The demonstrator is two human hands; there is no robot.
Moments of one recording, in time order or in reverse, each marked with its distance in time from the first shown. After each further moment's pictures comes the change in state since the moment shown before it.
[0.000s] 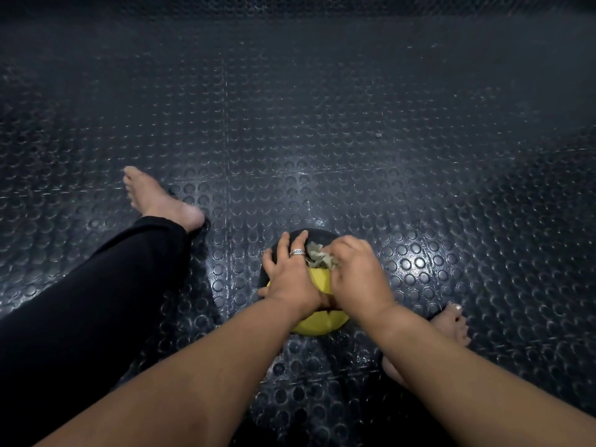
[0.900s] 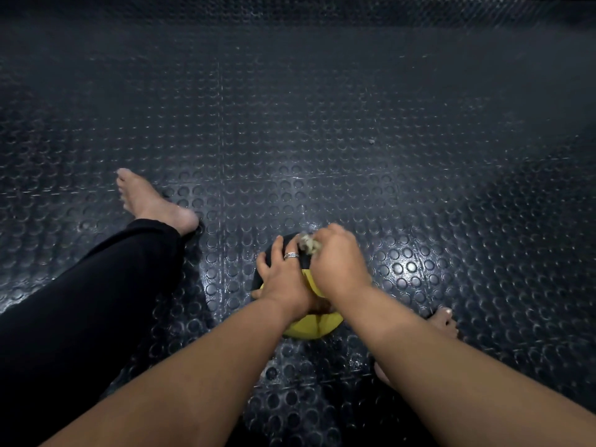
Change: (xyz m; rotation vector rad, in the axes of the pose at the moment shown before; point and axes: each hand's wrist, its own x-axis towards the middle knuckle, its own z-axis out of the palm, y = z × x) left_hand 0.017 -0.025 0.014 -0.074 -0.078 0.100; right_hand 0.030 -0.022 0.000 -0.003 -0.048 0.172
